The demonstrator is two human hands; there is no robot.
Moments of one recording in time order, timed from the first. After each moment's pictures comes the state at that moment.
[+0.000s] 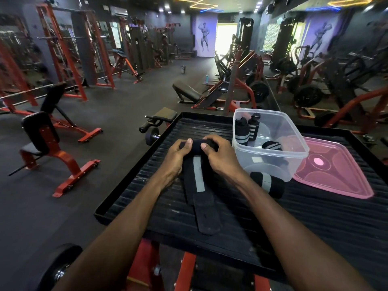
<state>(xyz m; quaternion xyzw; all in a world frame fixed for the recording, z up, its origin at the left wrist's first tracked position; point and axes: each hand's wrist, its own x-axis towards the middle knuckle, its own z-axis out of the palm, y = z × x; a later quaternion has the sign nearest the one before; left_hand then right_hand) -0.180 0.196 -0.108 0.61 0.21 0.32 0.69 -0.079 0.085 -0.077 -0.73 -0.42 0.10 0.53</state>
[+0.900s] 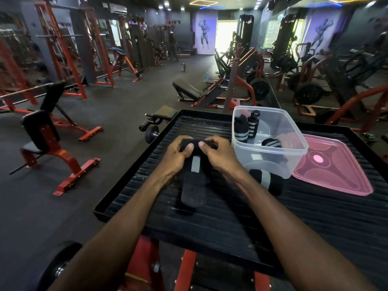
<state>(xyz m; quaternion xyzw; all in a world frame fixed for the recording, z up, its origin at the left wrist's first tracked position) -0.183 0.199 -0.110 0.72 0.18 0.34 0.58 -0.073 0.089 -0.085 -0.74 -0.37 0.15 0.54</state>
